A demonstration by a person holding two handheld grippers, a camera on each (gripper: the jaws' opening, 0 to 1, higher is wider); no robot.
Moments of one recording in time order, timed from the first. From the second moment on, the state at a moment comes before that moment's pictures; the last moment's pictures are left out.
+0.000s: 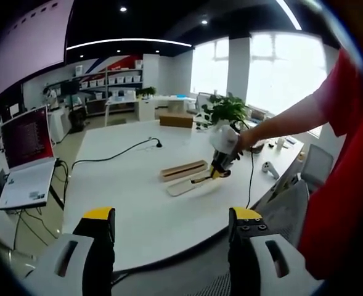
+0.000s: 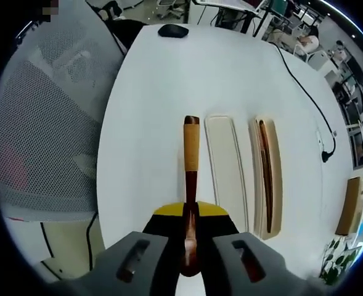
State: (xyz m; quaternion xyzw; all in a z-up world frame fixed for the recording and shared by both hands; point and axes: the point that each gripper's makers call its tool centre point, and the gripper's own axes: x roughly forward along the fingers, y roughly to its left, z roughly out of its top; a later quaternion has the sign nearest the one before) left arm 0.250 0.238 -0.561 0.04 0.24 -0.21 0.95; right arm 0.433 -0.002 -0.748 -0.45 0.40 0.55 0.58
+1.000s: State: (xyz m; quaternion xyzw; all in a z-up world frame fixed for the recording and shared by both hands) left arm 0.256 0.248 -0.571 0.03 0.26 -0.20 0.94; right arm 0.482 -0.005 -0.717 -0.46 0.41 0.55 0.56
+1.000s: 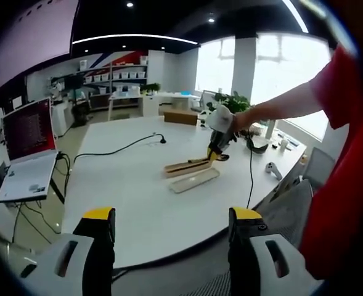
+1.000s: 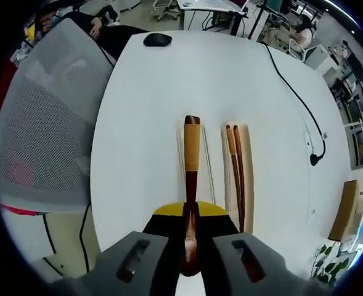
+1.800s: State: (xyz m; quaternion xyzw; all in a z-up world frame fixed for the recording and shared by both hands) left arm 0.272 0.248 -0.576 0.02 0.27 -0.20 0.94; right arm 0.545 0.004 -0.678 -0.47 0.41 0.55 0.56
